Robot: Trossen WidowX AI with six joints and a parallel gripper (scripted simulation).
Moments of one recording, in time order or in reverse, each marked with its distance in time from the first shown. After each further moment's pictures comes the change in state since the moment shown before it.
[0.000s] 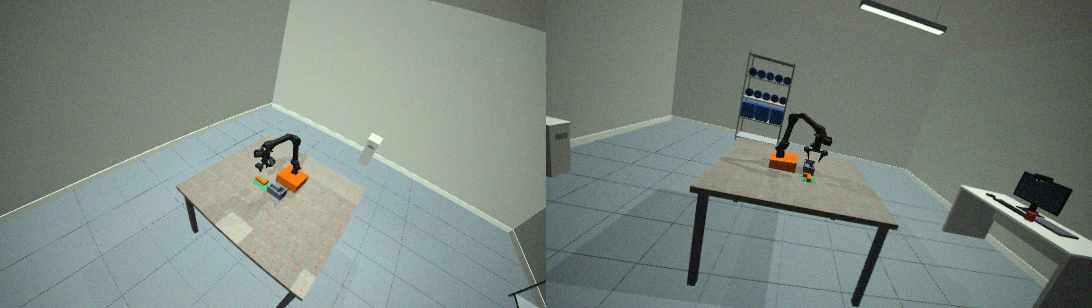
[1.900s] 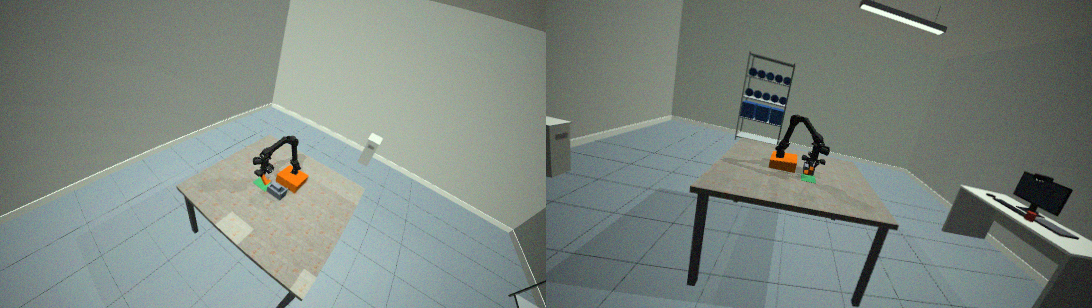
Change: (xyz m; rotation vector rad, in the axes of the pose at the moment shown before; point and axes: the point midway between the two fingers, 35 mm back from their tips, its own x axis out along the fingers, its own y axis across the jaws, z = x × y) arm 0.074 0.002 0.002 0.004 -0.007 0.012
